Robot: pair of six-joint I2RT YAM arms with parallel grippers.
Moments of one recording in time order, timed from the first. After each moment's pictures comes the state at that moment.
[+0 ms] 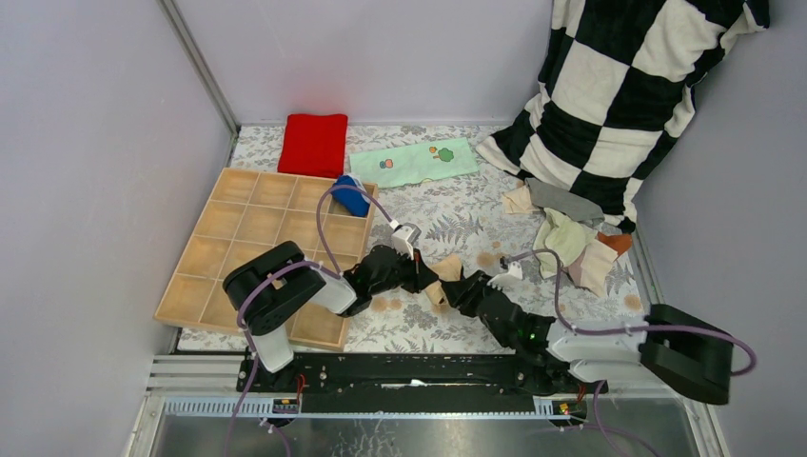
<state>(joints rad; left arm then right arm) -0.84 1.76 0.49 0.89 0.15 -0.62 1.12 1.16 0.11 0.63 0.59 1.18</state>
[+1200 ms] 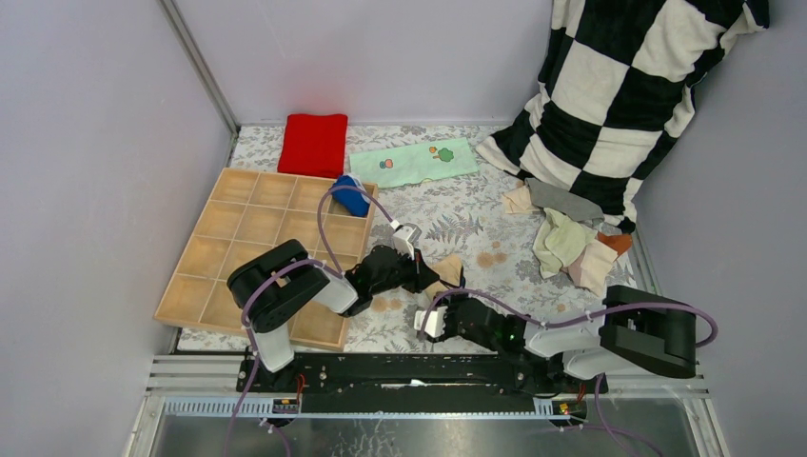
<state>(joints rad) -0.84 1.79 0.50 0.93 0.16 -0.62 1.23 1.30 0.20 0.56 0.24 -0.62</state>
